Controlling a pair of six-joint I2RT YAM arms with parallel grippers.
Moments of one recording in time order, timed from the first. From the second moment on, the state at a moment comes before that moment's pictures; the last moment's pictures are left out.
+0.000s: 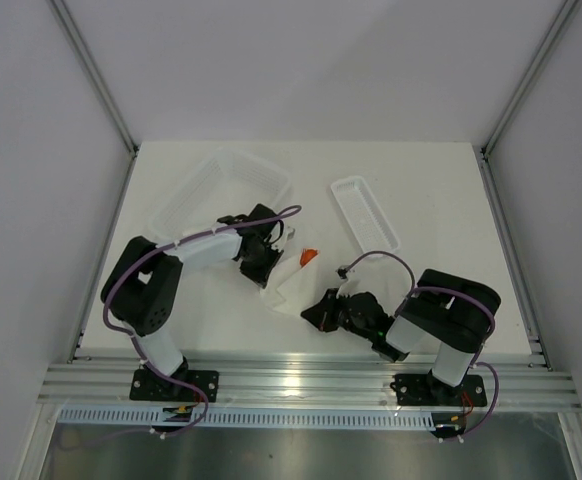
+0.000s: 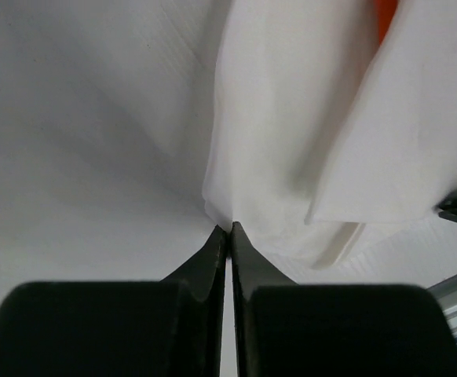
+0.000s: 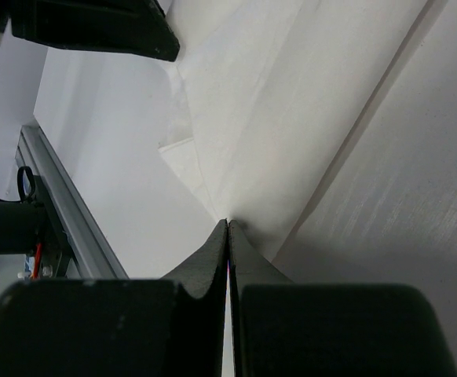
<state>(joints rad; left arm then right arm) -0.58 1.75 1.09 -0.65 0.14 -0.04 0.98 1.76 0.22 1.19 0.01 0.86</state>
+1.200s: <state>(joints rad) -0.66 1.68 1.17 -0.68 0.47 -0.13 0.95 1.69 0.32 0.95 -0.04 0.84</state>
